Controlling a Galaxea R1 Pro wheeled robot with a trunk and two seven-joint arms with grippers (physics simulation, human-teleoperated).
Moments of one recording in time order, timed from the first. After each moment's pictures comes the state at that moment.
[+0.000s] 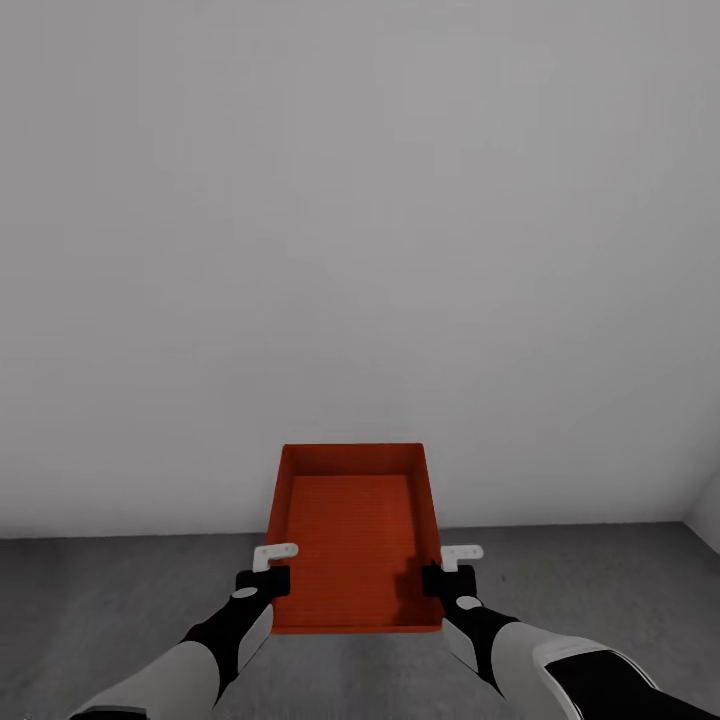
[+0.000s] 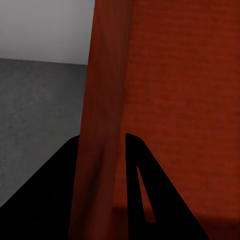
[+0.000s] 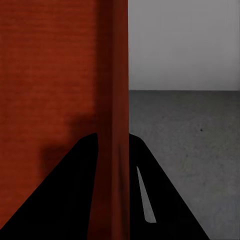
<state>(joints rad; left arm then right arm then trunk) -0.67 -0.12 0.00 -0.24 0.05 -0.03 0.21 -0.80 0.13 0.12 0.08 -0.05 -0.31 -0.19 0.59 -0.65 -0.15</state>
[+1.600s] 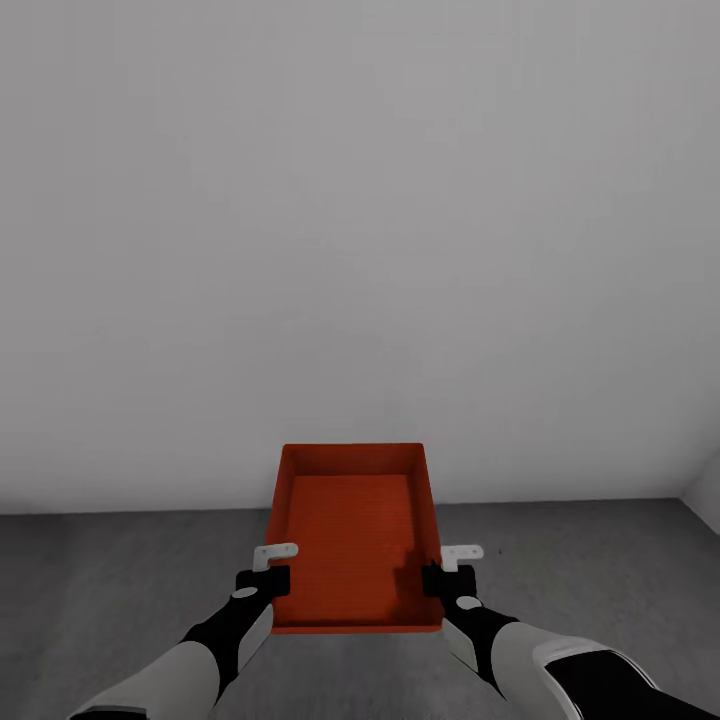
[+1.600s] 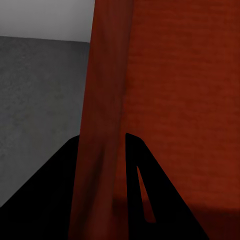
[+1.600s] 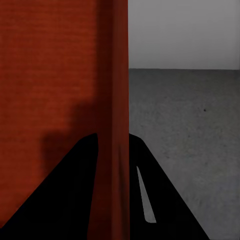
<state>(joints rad) -0.67 -0.12 0.00 -0.24 0.05 -0.03 0.21 -0.80 0.13 0.12 0.08 -0.05 -0.31 -0.19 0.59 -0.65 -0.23</state>
